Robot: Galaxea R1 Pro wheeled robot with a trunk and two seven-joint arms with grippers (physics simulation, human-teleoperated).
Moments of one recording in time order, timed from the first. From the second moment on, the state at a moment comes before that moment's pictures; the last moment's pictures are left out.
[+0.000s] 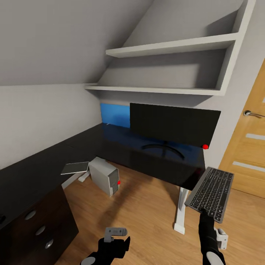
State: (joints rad) left arm -0.03 0.03 -0.55 -1.48 0.51 0.49 0.40; right arm -0.07 -0.01 -0.03 -1.20 -1.61 -0.41 0.17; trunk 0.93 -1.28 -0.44
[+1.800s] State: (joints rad) left arm -0.03 0.02 -0.59 -1.43 0.51 0.49 0.40; right arm -0.07 -0.02 -0.03 -1.20 -1.61 -0.41 0.26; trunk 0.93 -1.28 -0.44
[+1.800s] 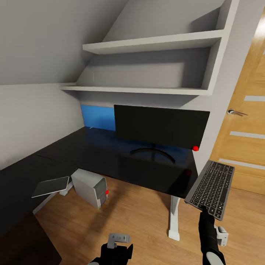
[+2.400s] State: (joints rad) left arm -0.03 0.02 -0.59 -1.42 0.51 0.49 0.40; right arm -0.07 -0.01 0.06 -1.18 -1.61 -0.41 0.27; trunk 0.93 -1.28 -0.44
